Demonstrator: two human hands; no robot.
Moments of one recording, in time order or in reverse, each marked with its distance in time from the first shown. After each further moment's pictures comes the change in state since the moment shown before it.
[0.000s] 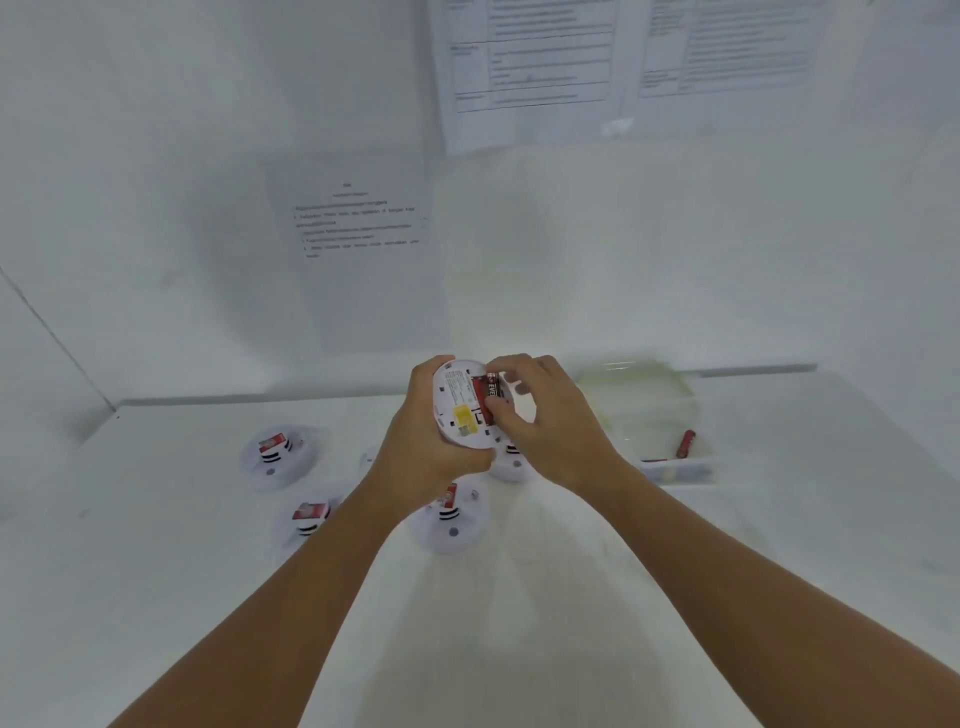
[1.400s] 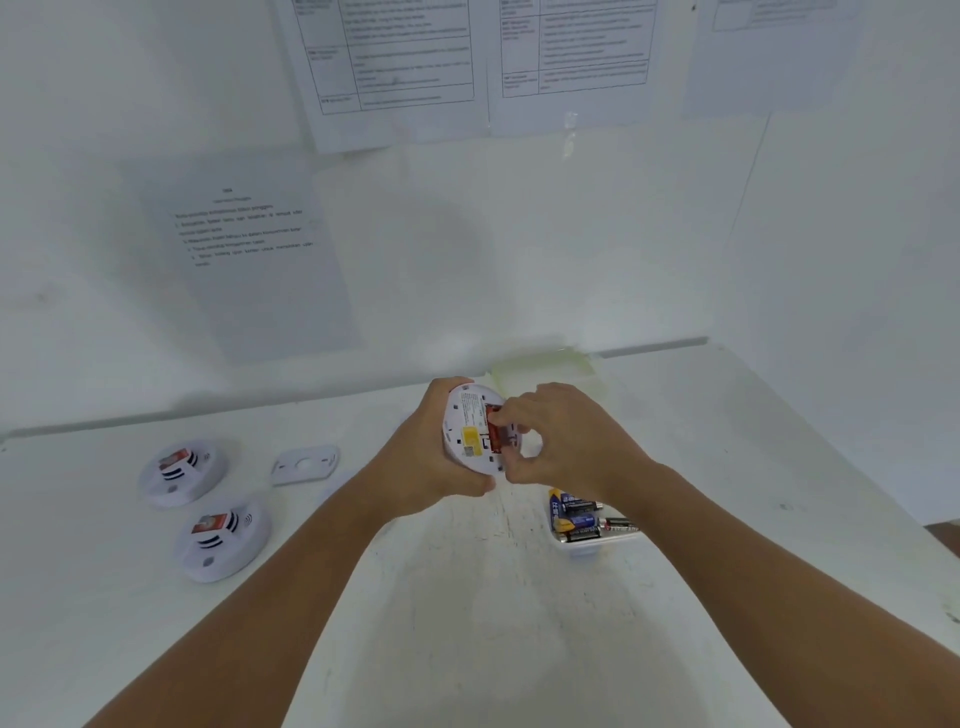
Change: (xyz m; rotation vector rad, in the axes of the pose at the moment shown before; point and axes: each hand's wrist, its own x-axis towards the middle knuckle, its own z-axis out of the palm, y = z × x) left_hand -0.008 0.039 0.089 -0.017 -0.377 -0.035; right_hand -0.066 0.045 -0.108 -0.471 -0.201 -0.135
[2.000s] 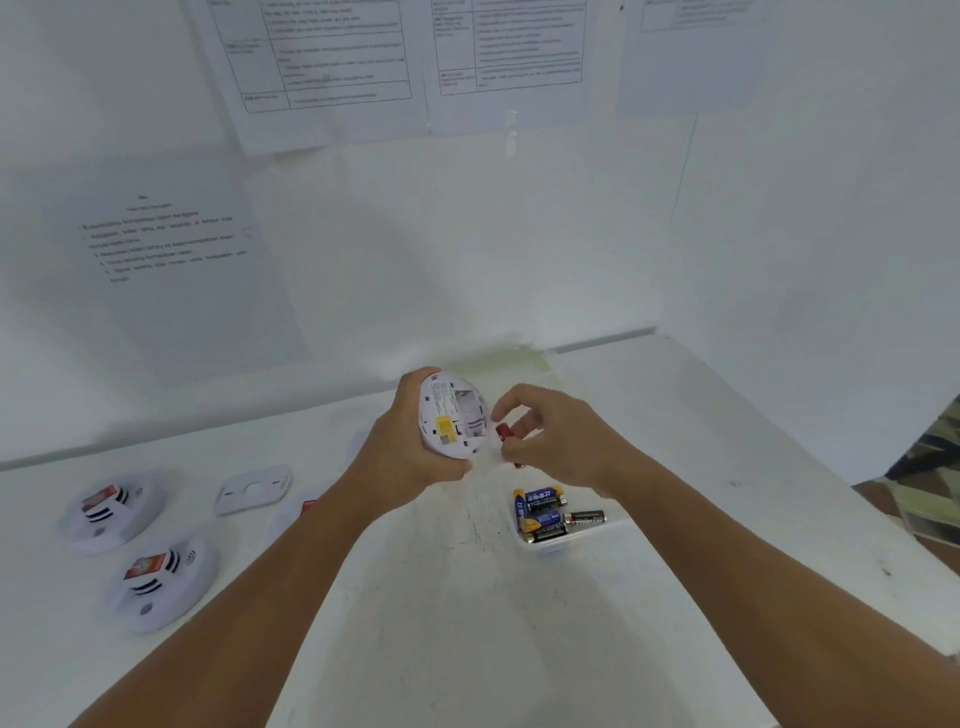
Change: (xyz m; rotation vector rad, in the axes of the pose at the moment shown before) left_hand 0.030 -0.009 0.011 0.132 0.051 0.078; right_hand -0.017 0.003 -0.022 0.583 -0.052 0.578
